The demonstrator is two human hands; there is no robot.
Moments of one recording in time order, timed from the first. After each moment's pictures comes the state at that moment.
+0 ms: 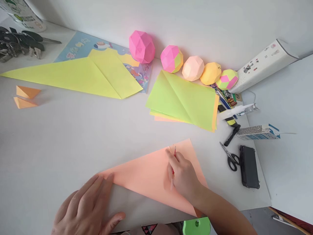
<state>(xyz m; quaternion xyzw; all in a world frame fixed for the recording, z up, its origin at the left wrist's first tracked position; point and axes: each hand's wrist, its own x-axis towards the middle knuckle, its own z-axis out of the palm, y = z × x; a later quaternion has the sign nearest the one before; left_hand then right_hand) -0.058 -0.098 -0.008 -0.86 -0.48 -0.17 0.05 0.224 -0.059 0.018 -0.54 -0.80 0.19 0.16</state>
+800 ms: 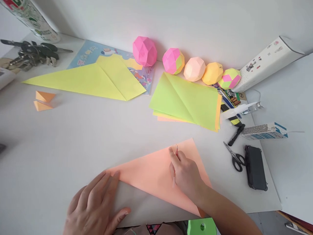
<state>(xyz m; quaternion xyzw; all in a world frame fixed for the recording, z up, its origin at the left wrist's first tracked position) -0.056 -0.098 -0.008 -0.85 -0.49 -0.17 0.04 0.223 -0.057 0.016 -0.53 -0.83 0.10 0.13</state>
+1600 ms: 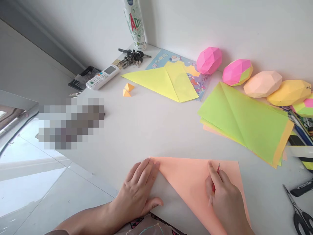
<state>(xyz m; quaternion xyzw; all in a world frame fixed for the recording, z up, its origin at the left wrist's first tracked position) -0.049 -0.107 -0.010 -0.83 -0.54 -0.13 -0.01 0.230 -0.047 0.010 -0.49 -0.86 -0.03 0.14</state>
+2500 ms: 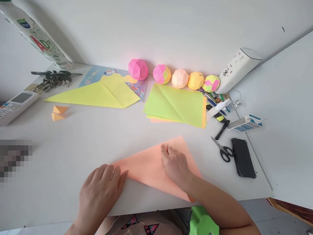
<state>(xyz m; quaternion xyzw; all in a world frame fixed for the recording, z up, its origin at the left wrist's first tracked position) -0.027 -0.073 0.015 -0.85 -0.47 -0.12 0.19 0.217 -0.063 0.010 -0.59 -0.81 0.00 0.01</state>
